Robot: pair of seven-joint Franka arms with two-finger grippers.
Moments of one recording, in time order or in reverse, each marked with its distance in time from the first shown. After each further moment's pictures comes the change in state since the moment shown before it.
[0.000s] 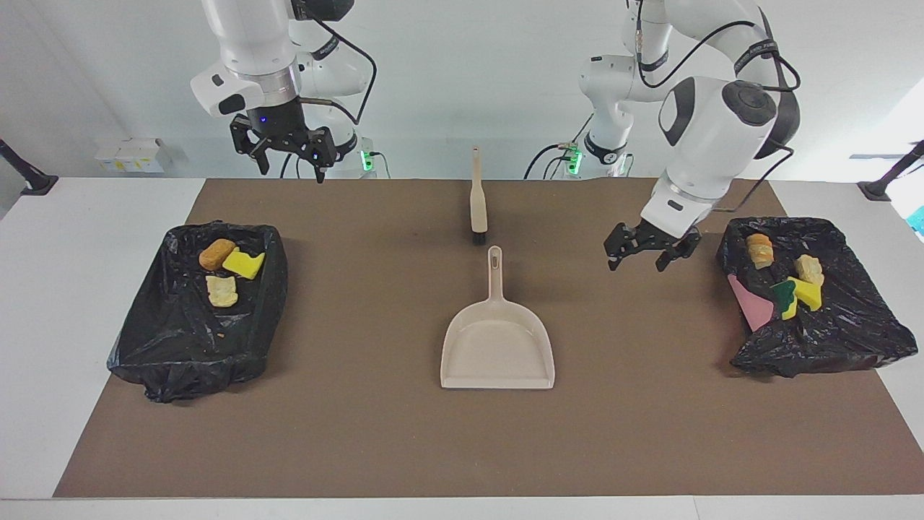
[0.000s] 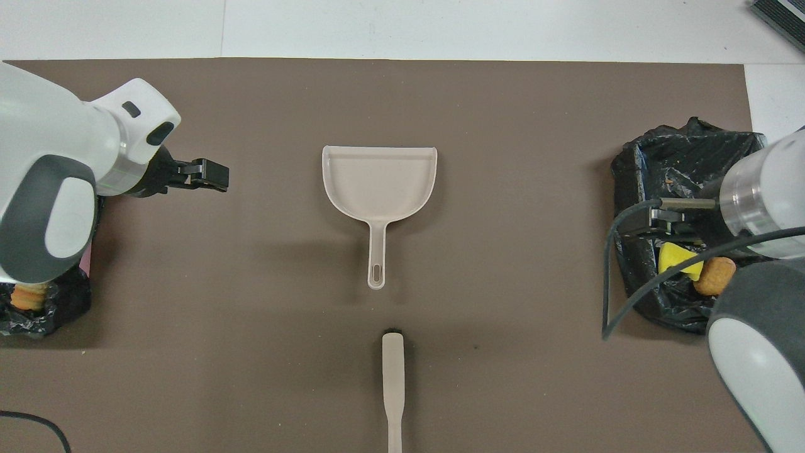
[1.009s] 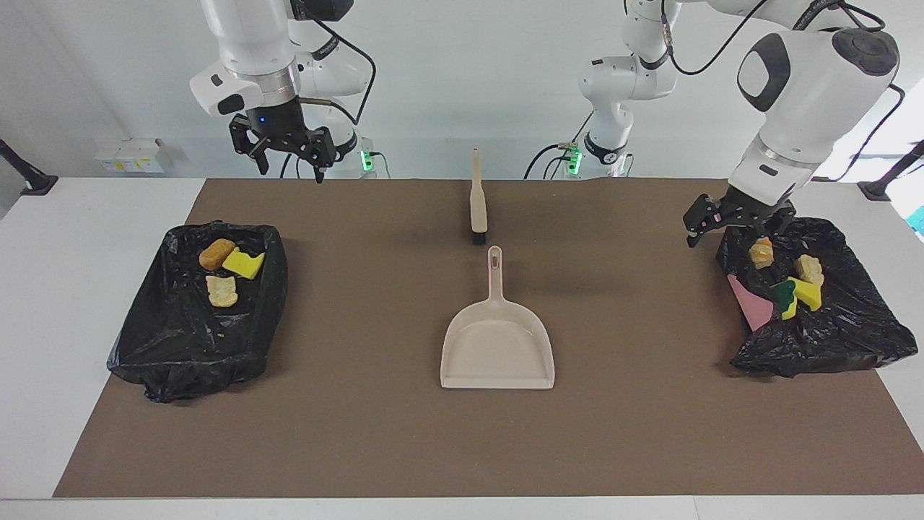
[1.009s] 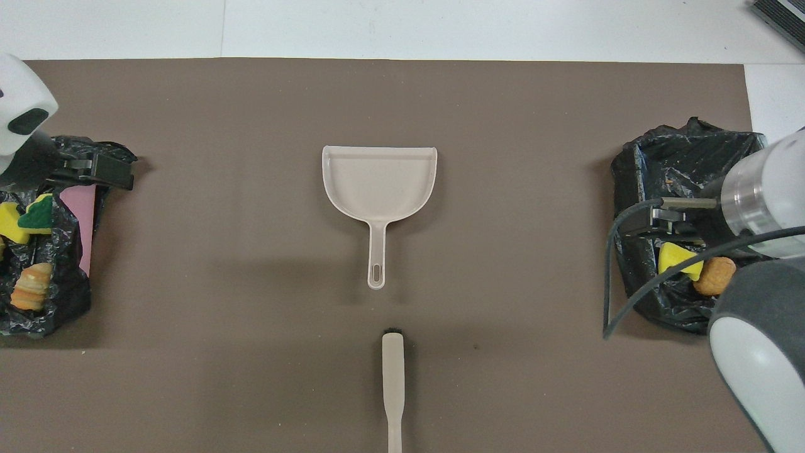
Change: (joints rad) left arm 0.103 -0.056 0.008 0.120 0.060 -0.196 0.139; right arm -0.002 0.000 0.000 0.000 0.000 0.000 0.000
